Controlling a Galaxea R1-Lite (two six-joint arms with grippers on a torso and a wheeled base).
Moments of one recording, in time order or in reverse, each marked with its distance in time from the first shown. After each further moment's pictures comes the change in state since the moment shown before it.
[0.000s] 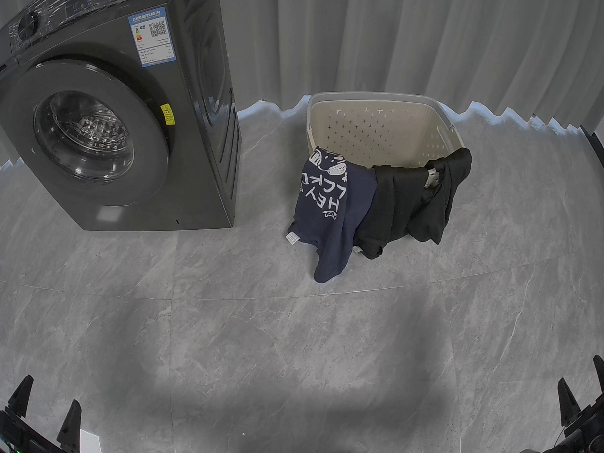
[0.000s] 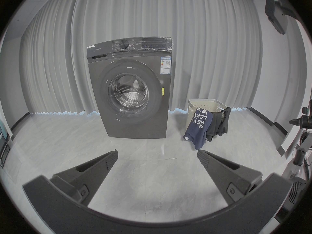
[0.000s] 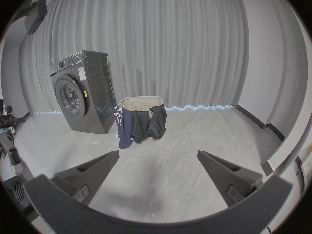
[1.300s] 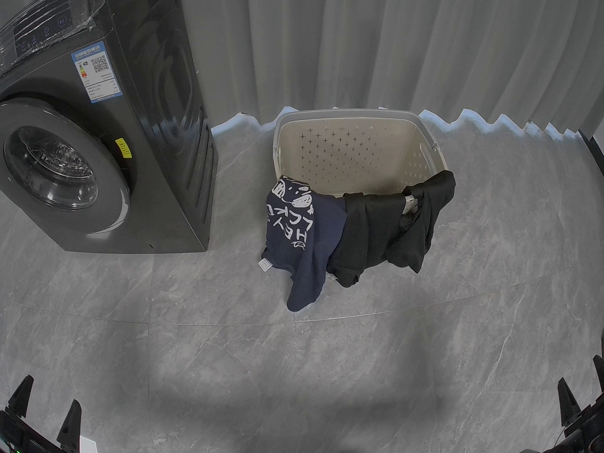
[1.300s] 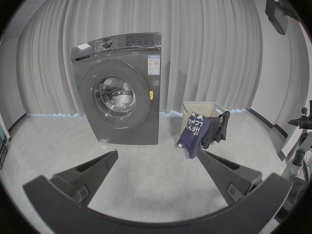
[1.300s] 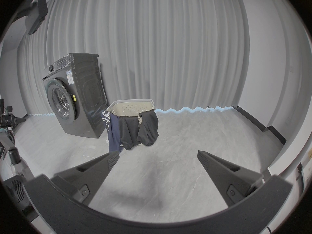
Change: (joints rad) left arm -0.001 0.000 0.000 0.000 0.000 -0.004; right arm 0.000 0.000 0.000 0.000 0.000 -0.001
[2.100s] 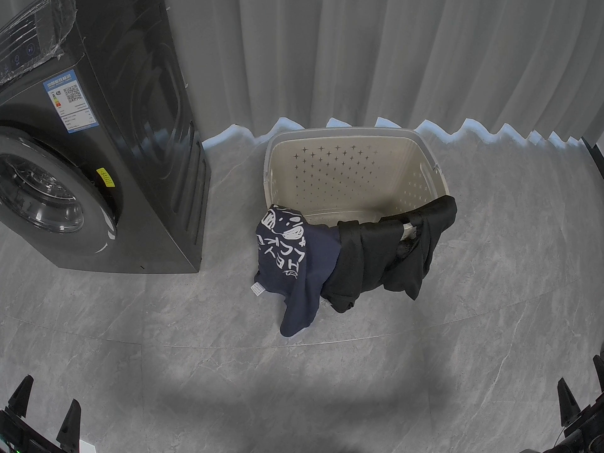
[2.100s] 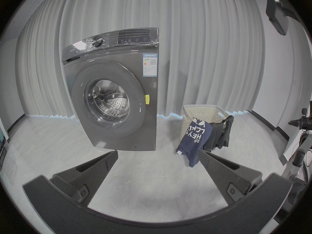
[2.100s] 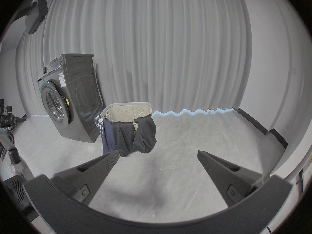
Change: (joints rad) left arm -0.001 0.000 0.000 0.000 0.001 -0.004; right arm 0.000 0.000 0.000 -0.001 0.000 0.000
